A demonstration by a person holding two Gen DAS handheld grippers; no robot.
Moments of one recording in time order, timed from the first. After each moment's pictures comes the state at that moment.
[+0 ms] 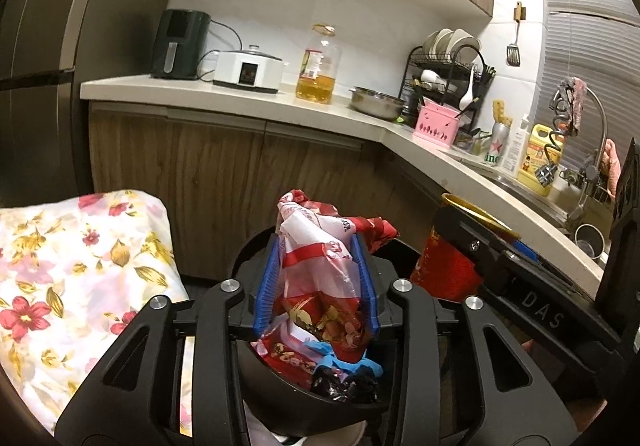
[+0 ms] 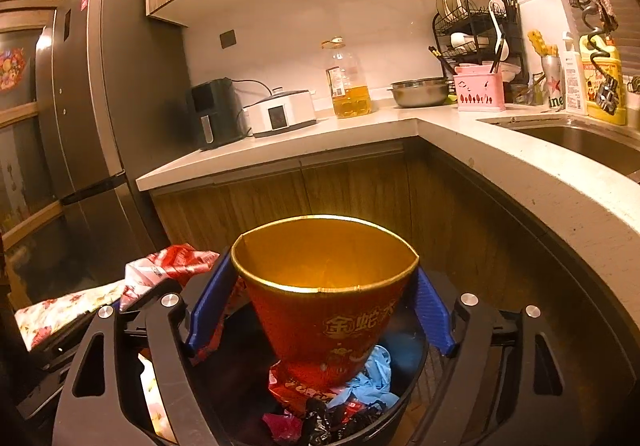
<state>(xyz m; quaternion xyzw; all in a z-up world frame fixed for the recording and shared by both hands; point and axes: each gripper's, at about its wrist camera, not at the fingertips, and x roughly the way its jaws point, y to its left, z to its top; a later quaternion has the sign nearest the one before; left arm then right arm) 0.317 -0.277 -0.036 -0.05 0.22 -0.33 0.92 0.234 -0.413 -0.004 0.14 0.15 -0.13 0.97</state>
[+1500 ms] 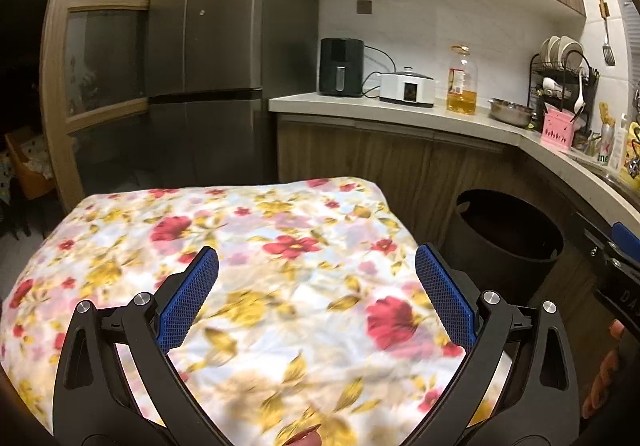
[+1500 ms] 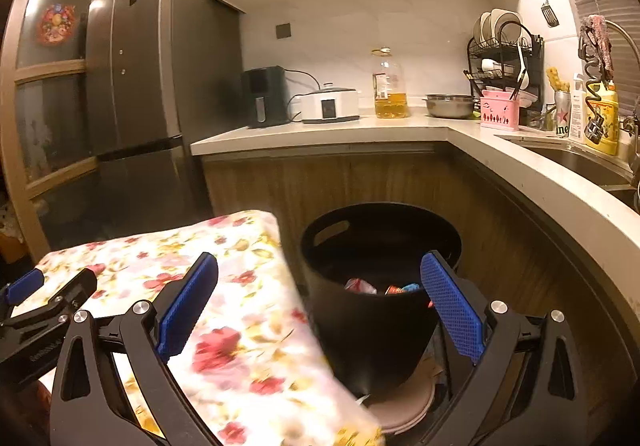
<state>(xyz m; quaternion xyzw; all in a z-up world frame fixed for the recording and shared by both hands) 0.167 -0.072 -0.004 0.00 0.21 -0.05 0.98 0.118 -0.259 0.015 0.07 0.16 -0.09 0.98</state>
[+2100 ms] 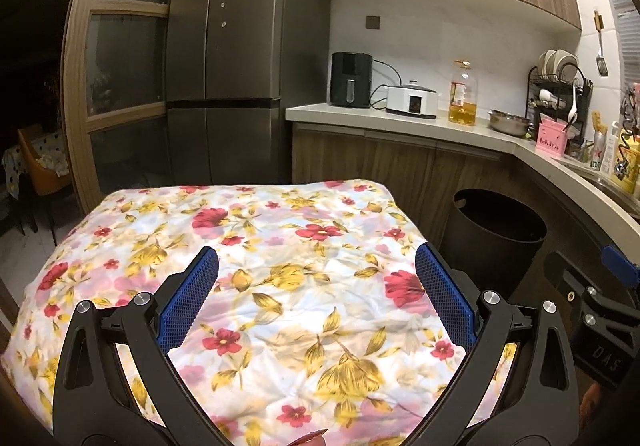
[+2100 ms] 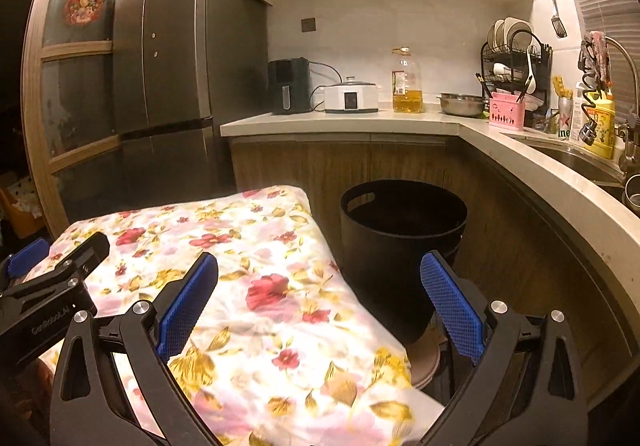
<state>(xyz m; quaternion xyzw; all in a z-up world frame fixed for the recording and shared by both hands) 0.092 -0.029 0.007 -0.01 0.19 -0.05 0.98 0.051 -0.201 0.012 0.05 0.18 -0.08 0.98</state>
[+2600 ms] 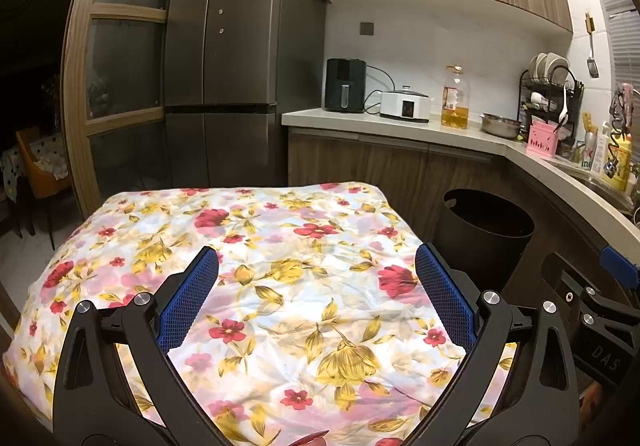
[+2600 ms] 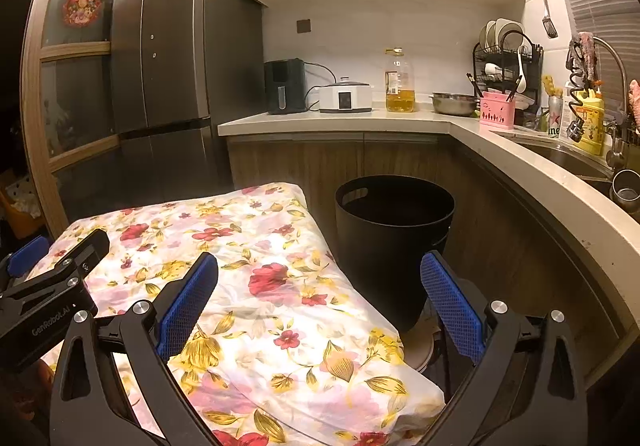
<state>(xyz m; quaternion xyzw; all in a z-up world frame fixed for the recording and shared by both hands) 0.067 -0.024 0.010 -0.01 0.18 -0.05 0.98 0.025 -0.192 0.016 0.05 0.18 -0.09 0.98</state>
